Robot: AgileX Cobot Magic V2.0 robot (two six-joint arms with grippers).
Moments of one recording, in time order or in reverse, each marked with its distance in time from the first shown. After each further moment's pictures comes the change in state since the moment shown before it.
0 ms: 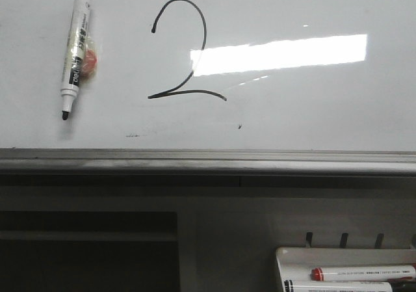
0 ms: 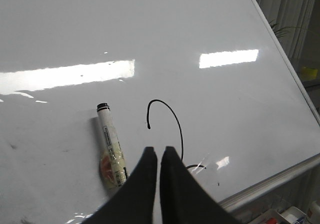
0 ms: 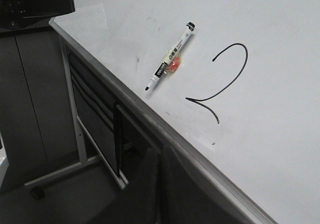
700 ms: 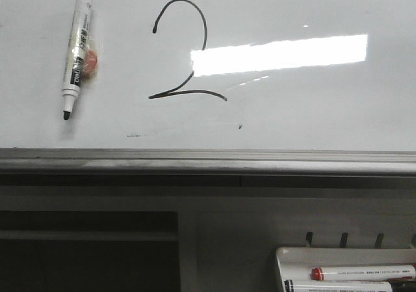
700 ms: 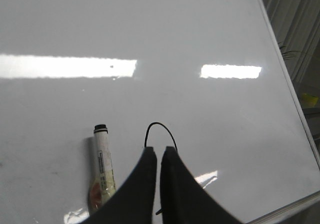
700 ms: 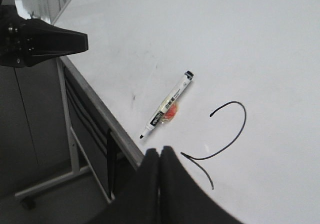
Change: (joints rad) left arm 0.000 0.159 -0.080 -0.062 -0.100 -0.047; right arm 0.000 0.323 -0.291 -0.017 -0.032 -0.029
